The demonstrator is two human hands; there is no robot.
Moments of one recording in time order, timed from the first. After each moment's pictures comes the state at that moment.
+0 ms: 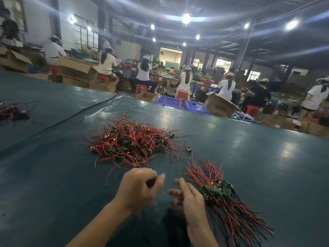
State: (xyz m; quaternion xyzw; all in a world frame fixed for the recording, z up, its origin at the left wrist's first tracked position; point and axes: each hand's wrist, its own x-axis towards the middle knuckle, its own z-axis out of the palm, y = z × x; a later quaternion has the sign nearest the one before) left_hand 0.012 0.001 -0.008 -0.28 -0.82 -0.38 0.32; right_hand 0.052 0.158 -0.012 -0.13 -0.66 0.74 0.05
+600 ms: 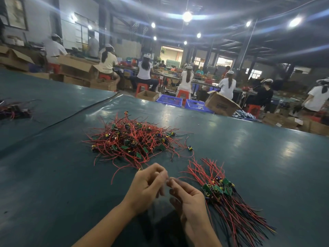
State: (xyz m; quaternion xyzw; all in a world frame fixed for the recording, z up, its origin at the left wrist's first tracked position) left_hand 0.017 0.015 -0.017 -0.28 -0.70 -0.64 0.14; right_hand 0.057 0.153 -0.008 -0.09 -0.58 0.81 0.02
